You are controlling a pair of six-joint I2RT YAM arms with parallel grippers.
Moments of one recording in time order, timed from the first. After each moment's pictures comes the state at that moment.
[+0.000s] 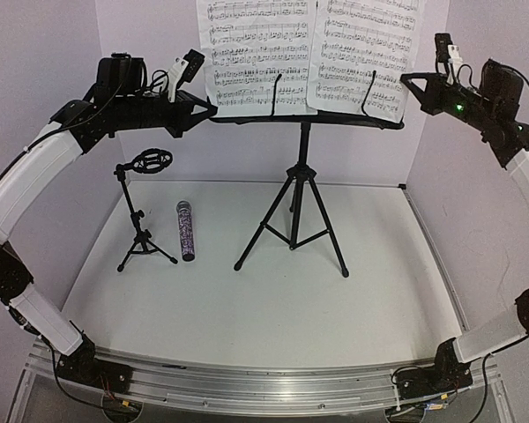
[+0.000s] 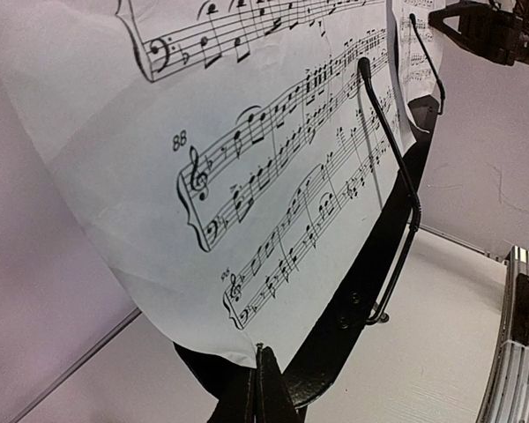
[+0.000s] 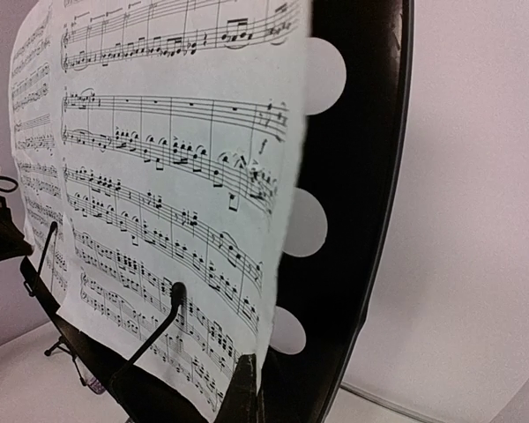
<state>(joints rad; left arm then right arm) -0.58 1.54 1.85 -0.53 0.37 0.16 0.13 1.36 1.74 -0.32 -0.52 0.00</state>
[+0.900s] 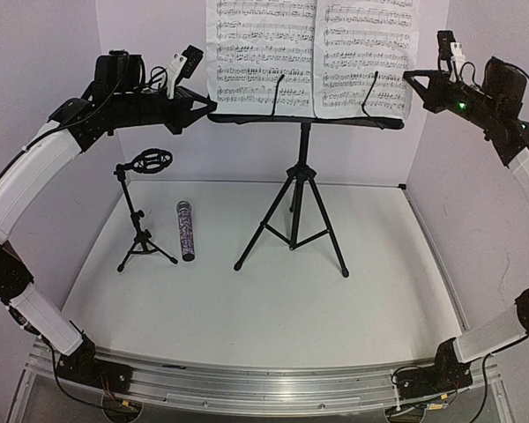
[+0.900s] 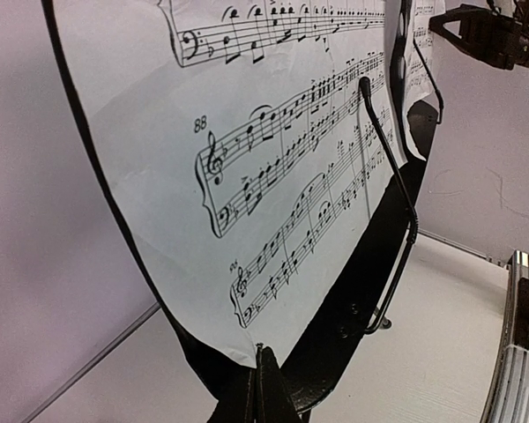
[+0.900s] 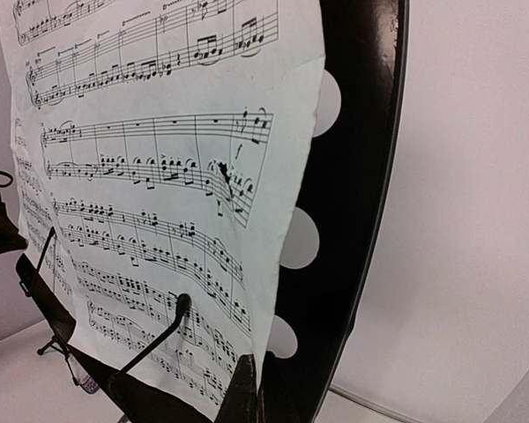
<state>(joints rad) -0.58 1.54 1.87 -0.52 0.37 0.17 0.12 1.36 1.77 -0.34 -0.51 -0.02</state>
